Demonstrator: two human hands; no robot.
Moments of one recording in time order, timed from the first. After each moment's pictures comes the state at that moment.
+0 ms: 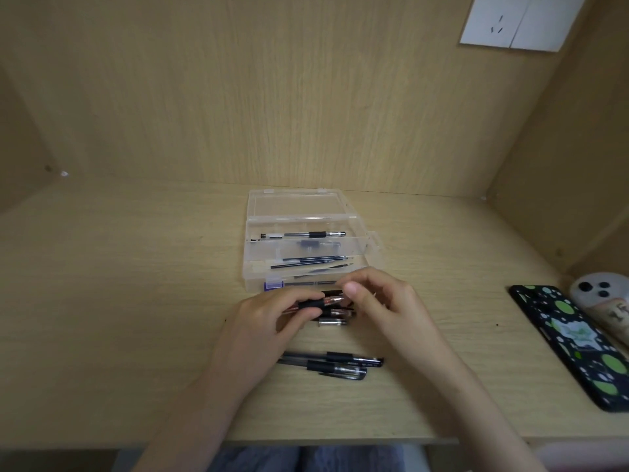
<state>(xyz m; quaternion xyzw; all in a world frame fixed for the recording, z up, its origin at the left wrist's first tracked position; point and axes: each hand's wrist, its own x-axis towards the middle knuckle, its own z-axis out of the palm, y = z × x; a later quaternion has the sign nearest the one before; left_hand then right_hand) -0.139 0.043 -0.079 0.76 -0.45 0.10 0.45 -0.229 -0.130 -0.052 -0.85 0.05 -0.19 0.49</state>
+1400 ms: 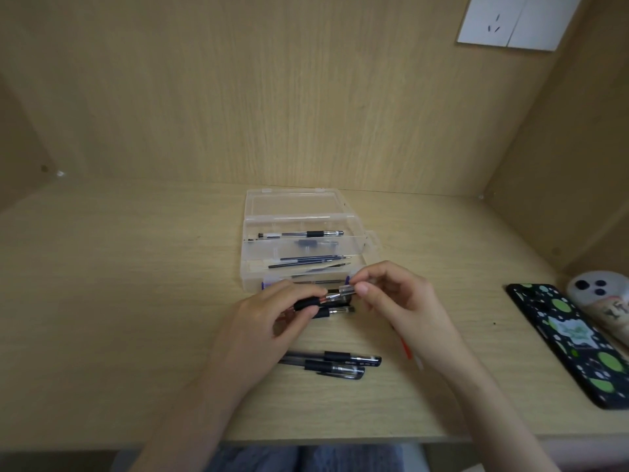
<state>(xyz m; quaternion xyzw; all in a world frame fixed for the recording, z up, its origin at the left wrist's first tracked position) -0.139 0.043 -0.078 0.76 -0.47 0.09 0.43 -0.236 -0.142 -0.051 -0.80 0.03 -0.20 0.56</state>
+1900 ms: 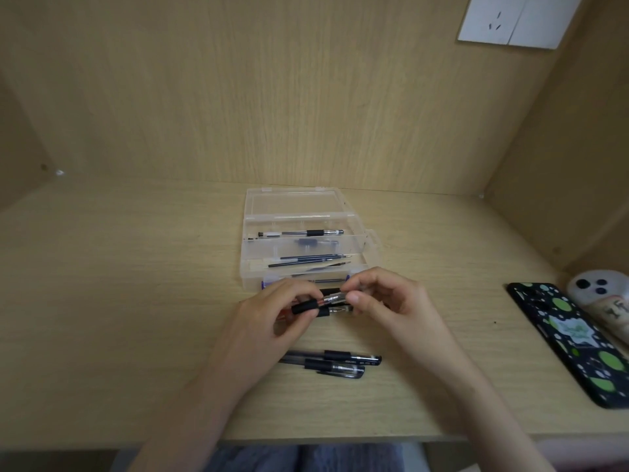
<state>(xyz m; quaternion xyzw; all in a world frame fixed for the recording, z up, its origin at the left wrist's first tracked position) -0.141 0.043 -0.074 0.77 -0.47 0.06 0.43 -0.236 -0.138 -0.053 -0.82 0.03 -0.18 0.55</state>
